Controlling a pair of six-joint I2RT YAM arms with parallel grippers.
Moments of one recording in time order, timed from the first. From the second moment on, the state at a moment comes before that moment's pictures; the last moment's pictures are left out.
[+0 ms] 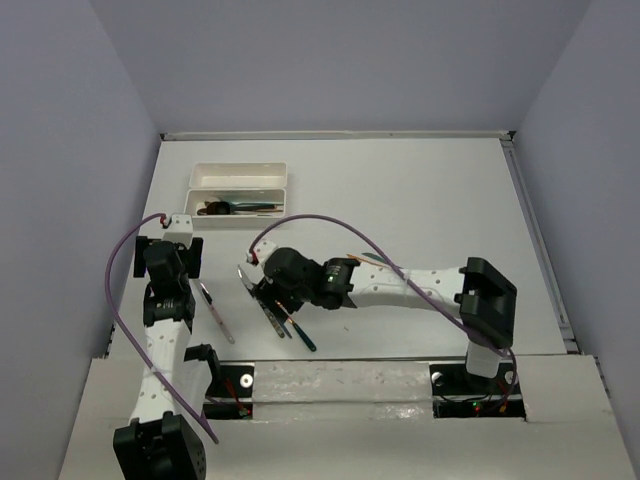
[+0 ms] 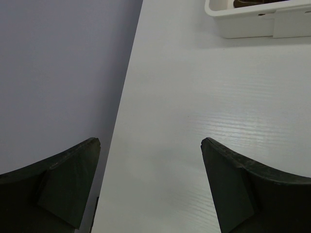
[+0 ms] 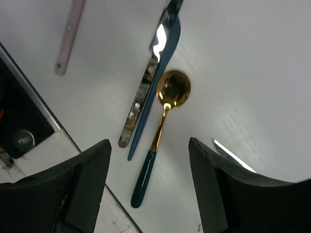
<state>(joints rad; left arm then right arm) 0.20 0.71 0.38 -0.08 -0.24 0.40 1.22 1.78 1.45 -0.39 0.16 0.21</state>
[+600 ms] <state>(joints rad) 0.20 0.70 0.38 -0.08 -0.23 0.40 1.27 1.95 1.33 -0.49 0.14 0.47</state>
